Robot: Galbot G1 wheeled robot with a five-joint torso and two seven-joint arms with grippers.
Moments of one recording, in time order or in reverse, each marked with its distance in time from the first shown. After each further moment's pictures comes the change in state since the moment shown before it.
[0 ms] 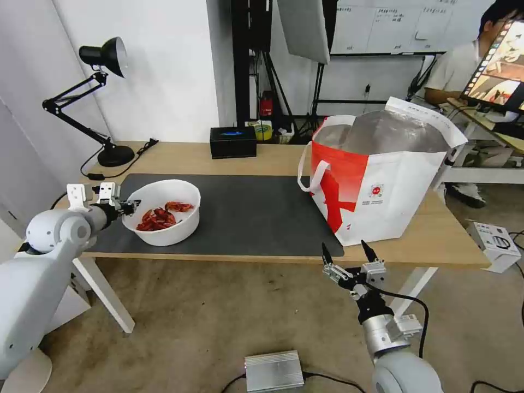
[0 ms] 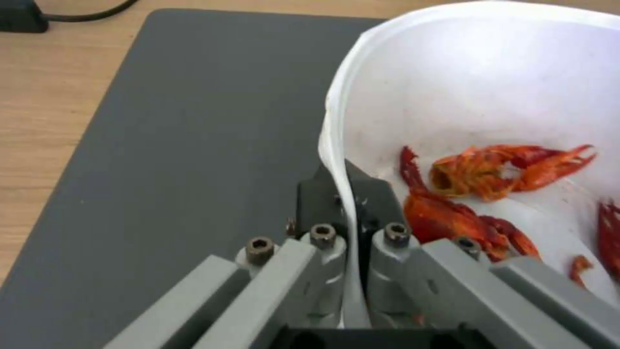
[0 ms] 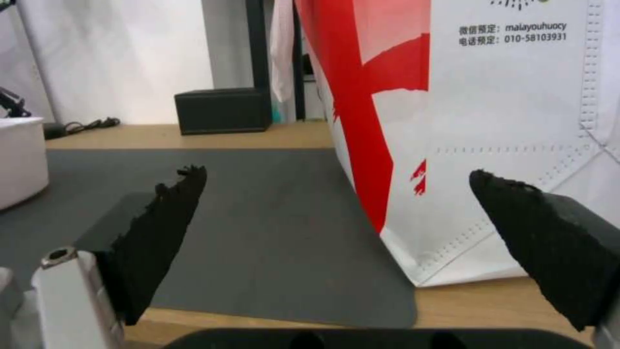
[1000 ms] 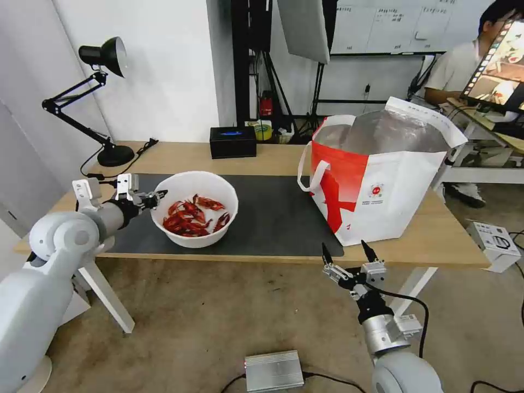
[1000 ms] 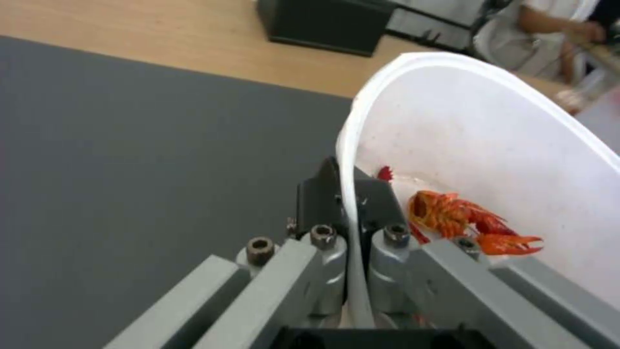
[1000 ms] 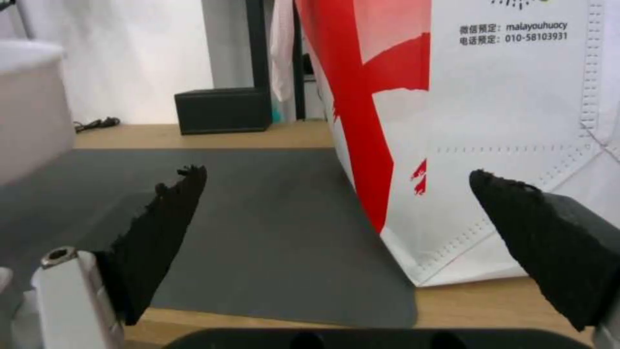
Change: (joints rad) left arm 0.077 -0.034 -0.053 -0.317 -0.392 0.012 -0.197; right arm 0.000 0.000 0.000 0.000 0.000 0.000 0.000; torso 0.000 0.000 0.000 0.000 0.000
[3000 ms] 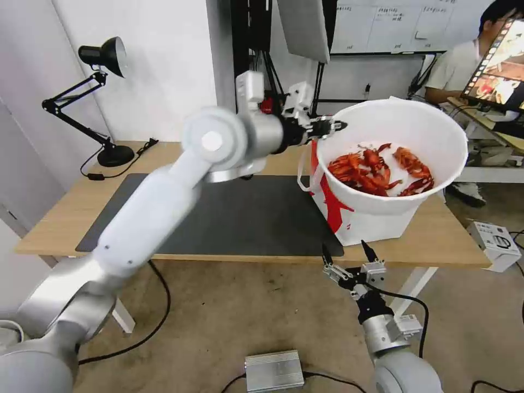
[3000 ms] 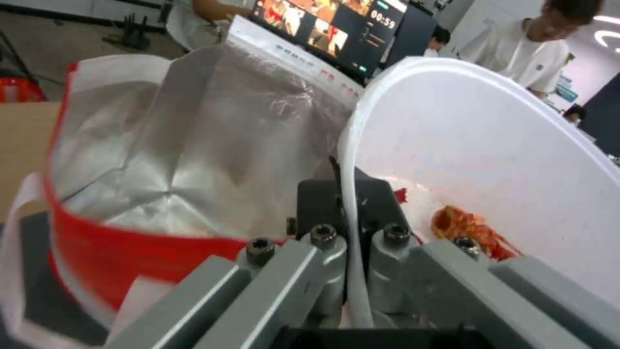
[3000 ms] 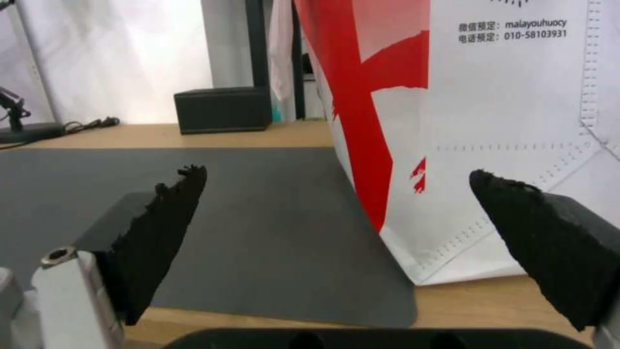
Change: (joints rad) left arm -0.831 -0.435 0.698 0.136 -0.440 -0.022 -0.271; right arm 0.000 0.000 0.000 0.000 0.000 0.000 0.000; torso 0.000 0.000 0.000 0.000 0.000
